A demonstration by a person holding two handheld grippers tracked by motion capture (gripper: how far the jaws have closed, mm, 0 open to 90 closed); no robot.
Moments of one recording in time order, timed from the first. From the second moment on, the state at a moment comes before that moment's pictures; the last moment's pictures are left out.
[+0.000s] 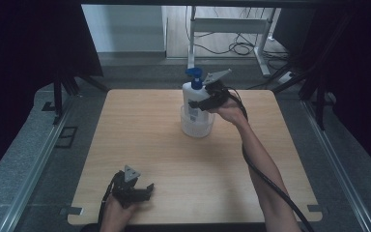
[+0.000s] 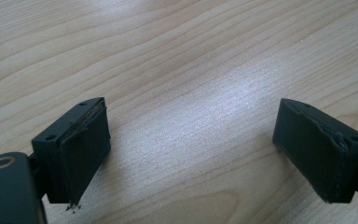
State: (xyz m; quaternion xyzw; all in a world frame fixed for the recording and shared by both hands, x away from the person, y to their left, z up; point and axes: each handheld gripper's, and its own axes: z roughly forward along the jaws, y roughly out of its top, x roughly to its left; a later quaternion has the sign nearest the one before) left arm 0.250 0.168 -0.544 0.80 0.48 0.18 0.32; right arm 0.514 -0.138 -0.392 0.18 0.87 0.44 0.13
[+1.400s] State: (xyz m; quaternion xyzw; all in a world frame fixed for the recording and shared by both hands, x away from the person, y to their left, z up) left arm 0.250 0.168 -0.544 0.80 0.48 0.18 0.32; right arm 0.524 -0.147 -0.426 0.21 0.86 0.45 0.10
